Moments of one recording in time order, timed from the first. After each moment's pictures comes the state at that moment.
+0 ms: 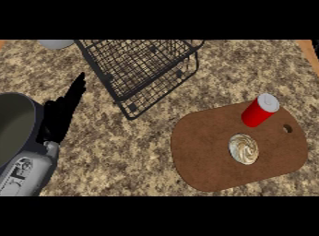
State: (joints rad) left arm -0.28 0.37 -0.22 -1.38 0.09 0.18 0.13; right arm -0.37 -0.57 0.02 -1.60 -0.21 -0.02 -0.22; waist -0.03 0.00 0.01
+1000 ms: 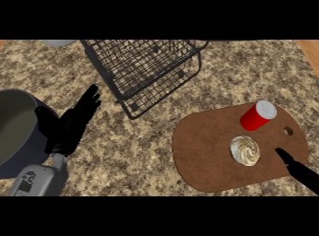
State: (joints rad) left arm -0.18 0.26 -0.18 -1.45 0.27 0.08 0.18; right arm 0.26 -0.26 -0.06 -1.85 0.15 -0.62 -0.22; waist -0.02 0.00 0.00
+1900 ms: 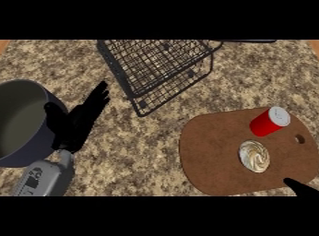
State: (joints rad) left arm -0.22 0.24 -0.21 -1.47 0.25 0.07 0.22; right arm 0.34 -0.36 0.07 -2.22 0.88 -0.31 0.83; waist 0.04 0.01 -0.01
